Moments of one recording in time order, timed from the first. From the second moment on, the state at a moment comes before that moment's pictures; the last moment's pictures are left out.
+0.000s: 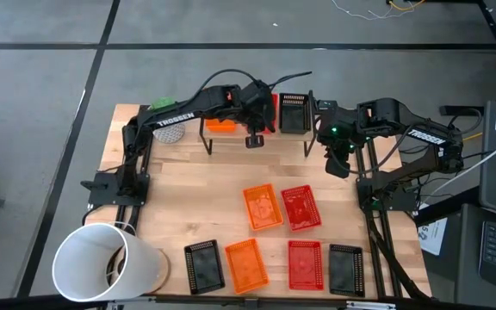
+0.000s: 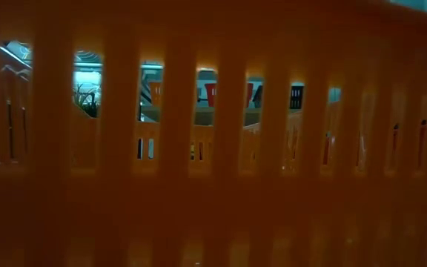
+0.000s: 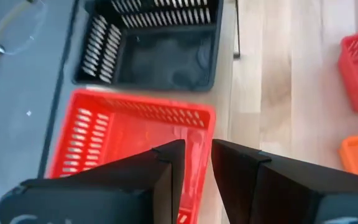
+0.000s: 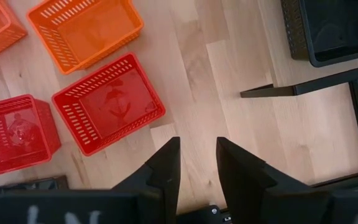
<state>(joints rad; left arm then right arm) 0.29 1.98 2.14 -0.97 -0.18 0.32 -0.15 1.34 1.65 -1.57 0.03 0.13</state>
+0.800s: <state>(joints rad) 0.01 1.98 2.33 -1.57 -0.22 0.07 -0.08 1.34 1.65 -1.57 0.03 0.28</state>
